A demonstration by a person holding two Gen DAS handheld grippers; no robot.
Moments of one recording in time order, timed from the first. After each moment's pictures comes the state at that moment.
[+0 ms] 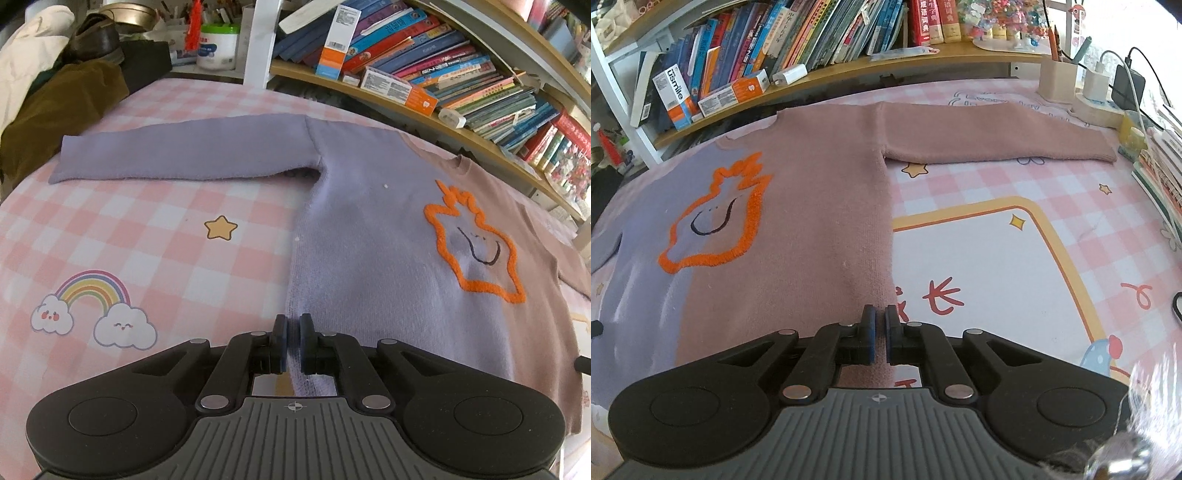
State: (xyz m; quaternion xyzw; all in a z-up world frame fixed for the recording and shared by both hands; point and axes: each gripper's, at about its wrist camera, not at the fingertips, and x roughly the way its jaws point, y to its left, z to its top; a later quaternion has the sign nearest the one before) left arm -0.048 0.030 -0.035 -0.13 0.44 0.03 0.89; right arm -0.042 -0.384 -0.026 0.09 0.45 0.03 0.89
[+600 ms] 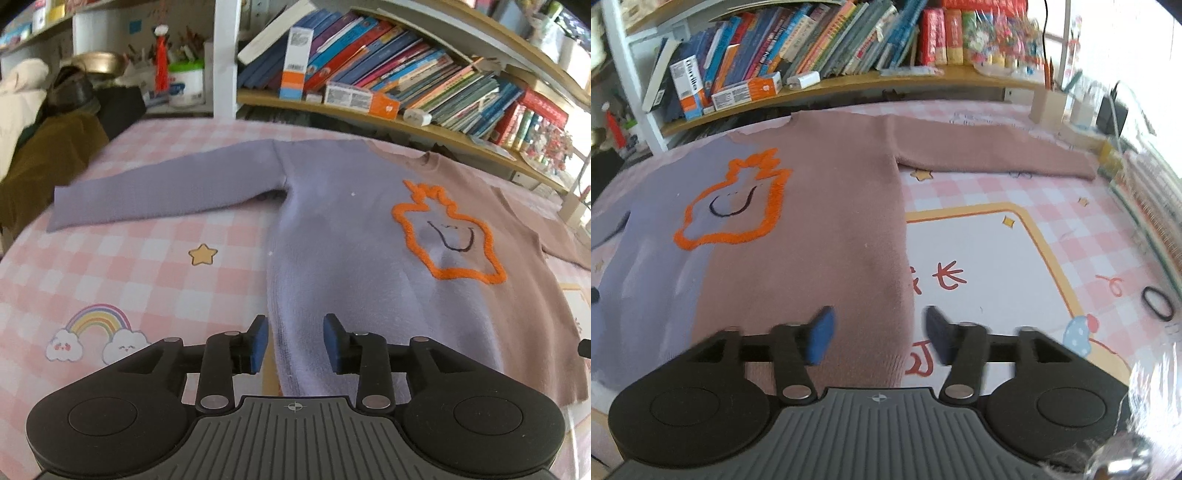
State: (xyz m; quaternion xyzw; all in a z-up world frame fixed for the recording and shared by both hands) left arm -0.065 0.007 -0.014 -0.06 0.40 0.01 0.91; right arm -0.084 -0.346 -0.007 0.03 0.42 0.00 0.91
